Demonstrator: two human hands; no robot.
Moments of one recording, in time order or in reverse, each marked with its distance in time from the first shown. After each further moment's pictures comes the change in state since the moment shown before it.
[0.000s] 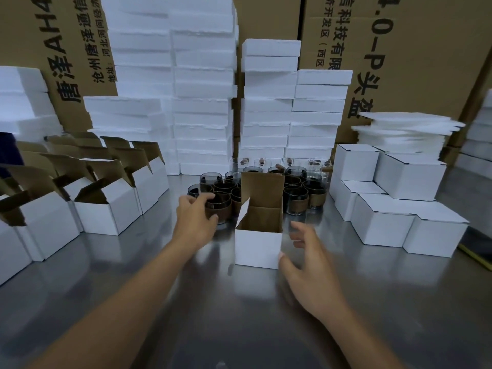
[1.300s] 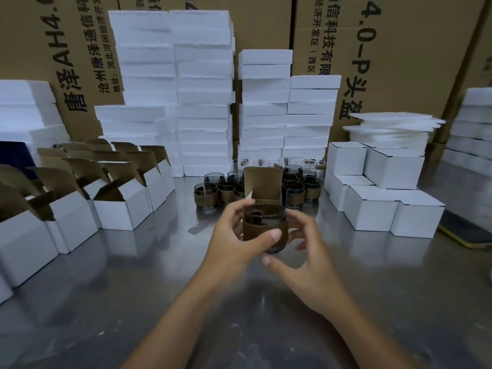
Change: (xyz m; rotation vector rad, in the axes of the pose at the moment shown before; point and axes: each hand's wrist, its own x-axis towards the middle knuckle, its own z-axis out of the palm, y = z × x) left_hand -0.120 0.056 -0.024 -0.850 -0.204 0.184; right_hand -0.038 -0.037 -0.013 0.244 0.003 -0.181
